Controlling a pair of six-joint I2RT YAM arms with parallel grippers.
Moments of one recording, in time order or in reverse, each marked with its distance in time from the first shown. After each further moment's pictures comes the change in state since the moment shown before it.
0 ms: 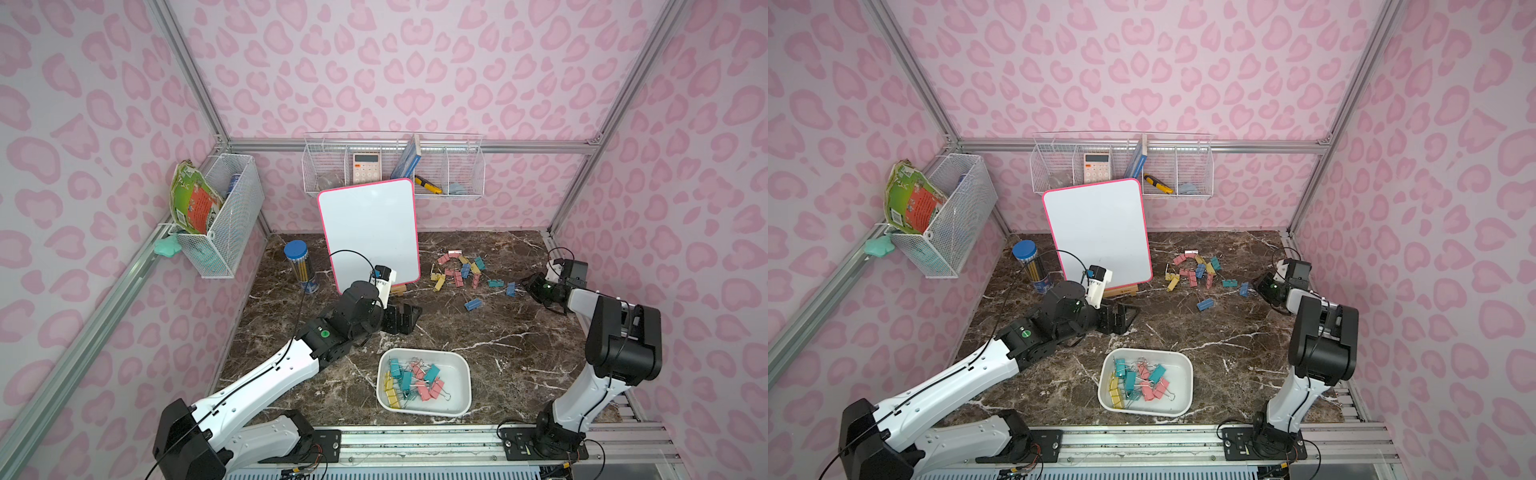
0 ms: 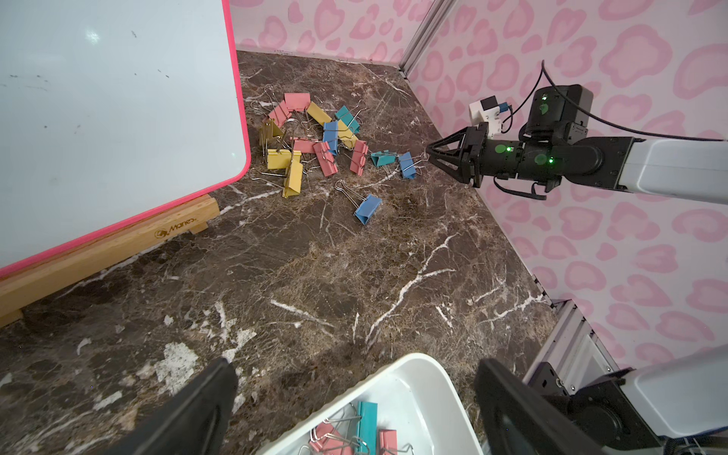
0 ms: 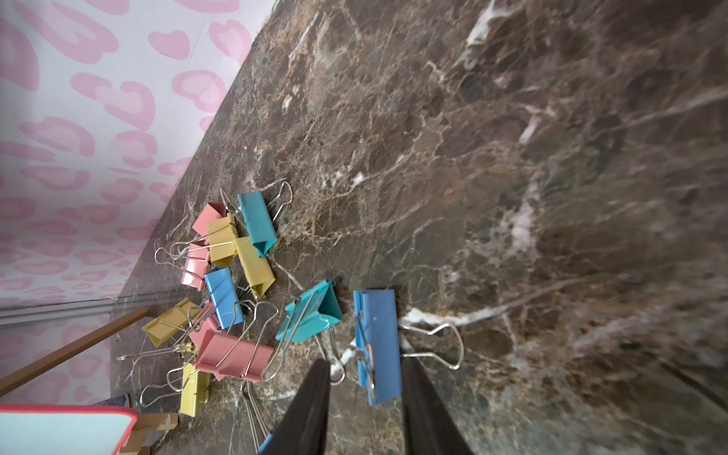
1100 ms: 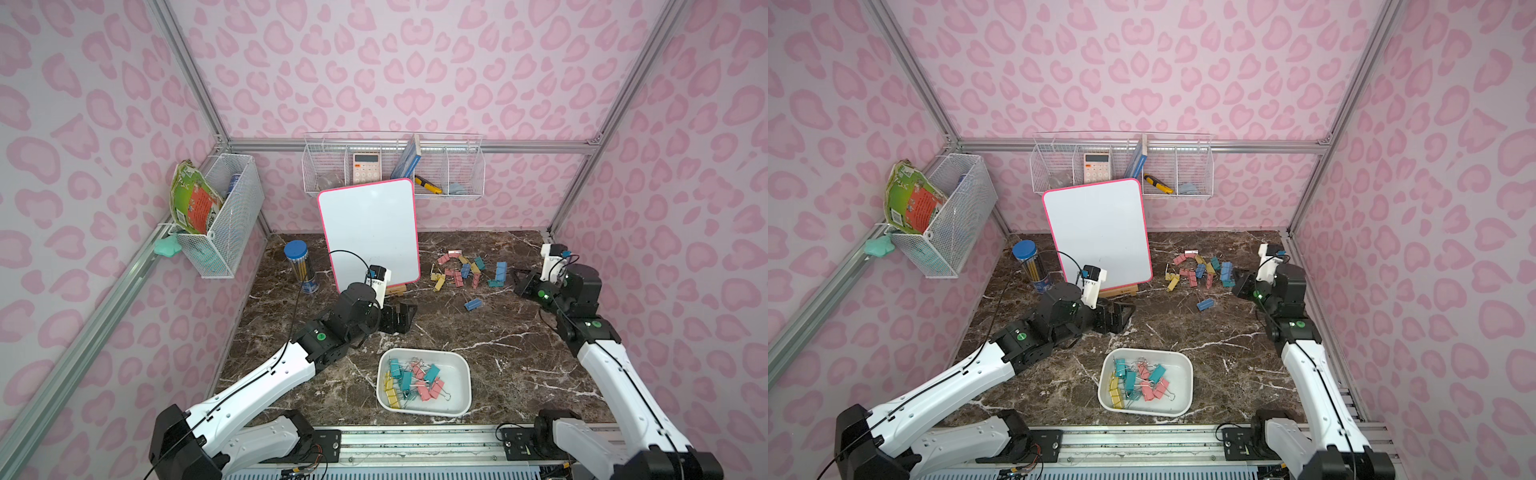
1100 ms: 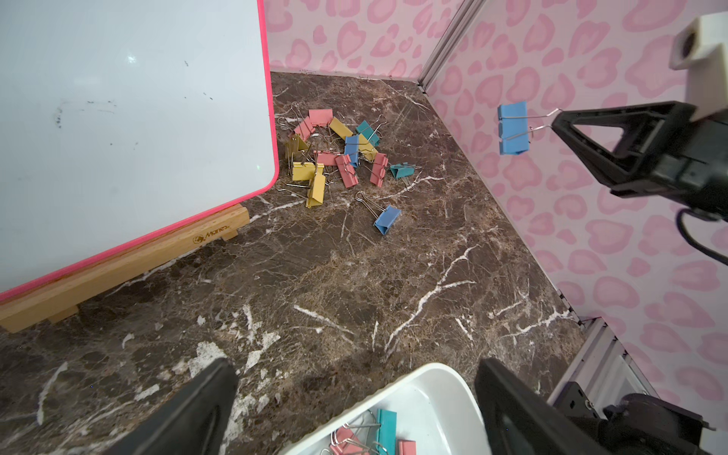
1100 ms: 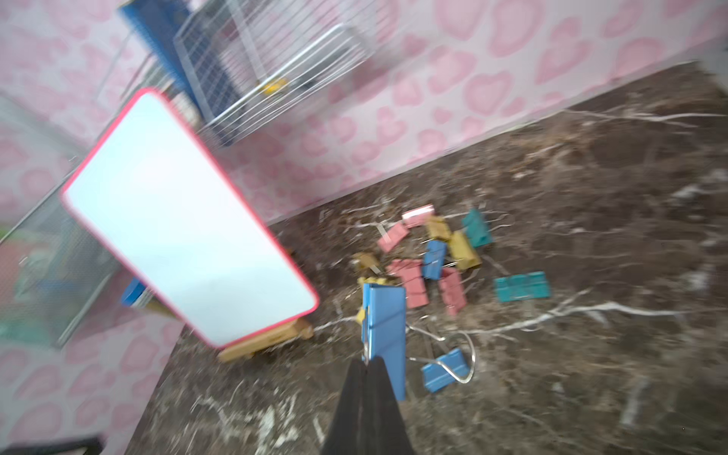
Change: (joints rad) left arm 0.000 -0.032 -0.012 -0.013 -0.091 0.019; right arm 0.394 -0.863 -0.217 -0.150 0.104 -0.029
